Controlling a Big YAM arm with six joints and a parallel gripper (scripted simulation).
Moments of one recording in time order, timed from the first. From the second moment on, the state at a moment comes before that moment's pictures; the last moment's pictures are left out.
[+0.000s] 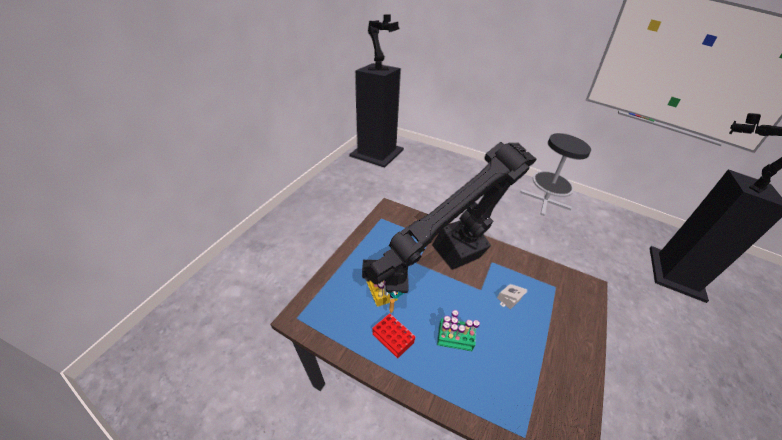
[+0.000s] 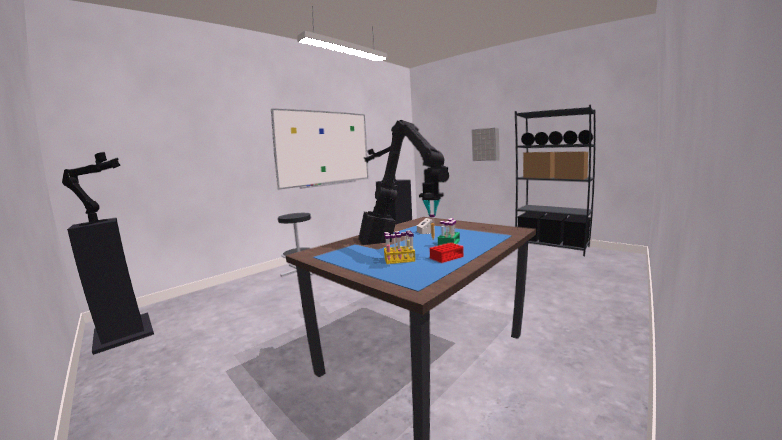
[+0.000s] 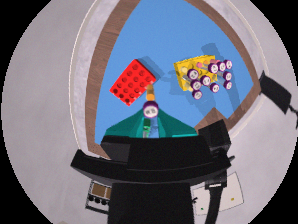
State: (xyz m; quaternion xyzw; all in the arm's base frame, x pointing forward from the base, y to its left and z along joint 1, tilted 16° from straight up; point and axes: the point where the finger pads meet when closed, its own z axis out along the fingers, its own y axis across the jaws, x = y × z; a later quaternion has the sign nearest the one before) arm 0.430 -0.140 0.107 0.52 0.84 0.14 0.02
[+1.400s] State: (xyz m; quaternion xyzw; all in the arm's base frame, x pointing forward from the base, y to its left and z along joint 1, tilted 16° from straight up) arm 0.436 -0.142 0.102 0.52 0.85 0.14 0.01
